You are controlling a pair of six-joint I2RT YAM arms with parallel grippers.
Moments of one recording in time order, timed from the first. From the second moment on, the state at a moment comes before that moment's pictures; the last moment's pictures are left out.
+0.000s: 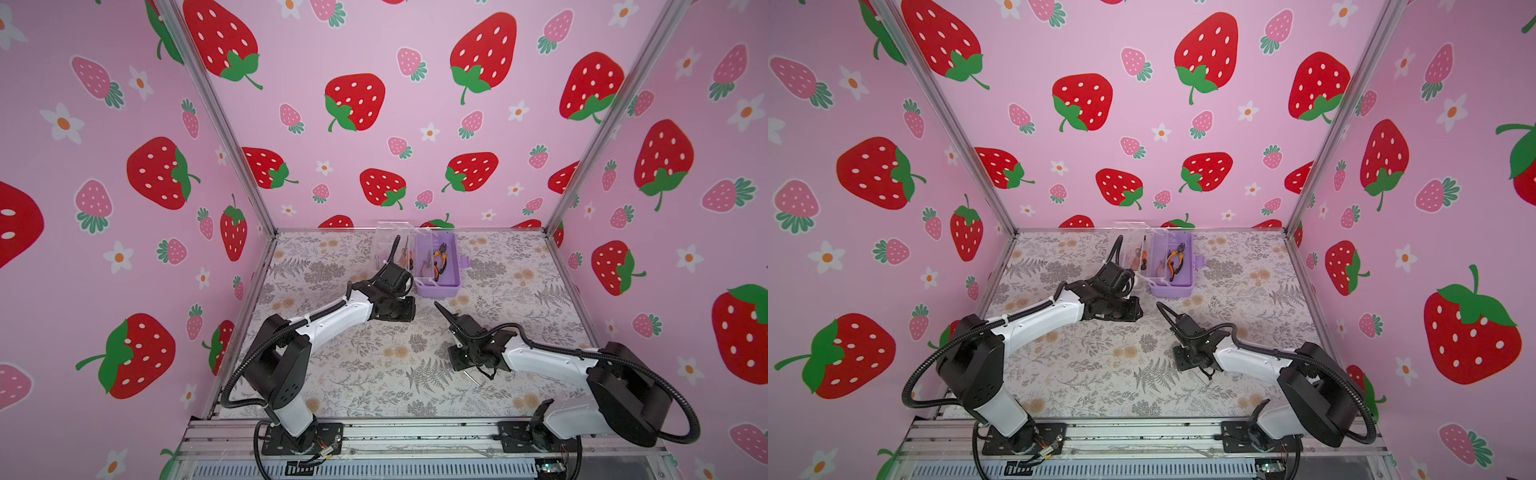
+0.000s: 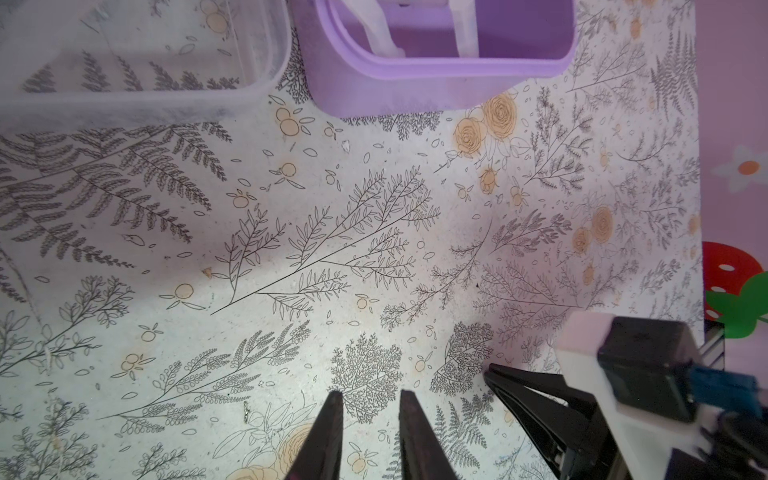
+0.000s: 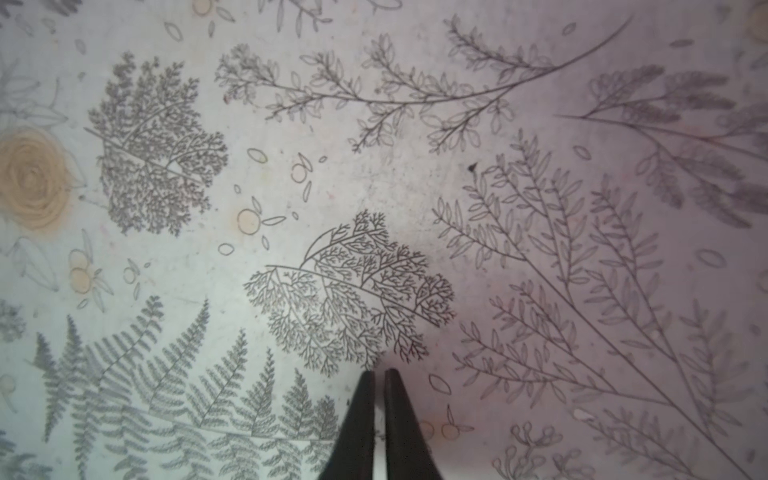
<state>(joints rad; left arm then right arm) -0.66 1.68 1.20 -0.54 0.19 -0.53 0.89 1.40 0.62 -0.39 0.04 0.43</state>
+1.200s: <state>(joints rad) -0.65 1.72 1.20 -0.52 0.23 -0.55 0.94 1.34 0.57 -0.46 0.14 0.55</state>
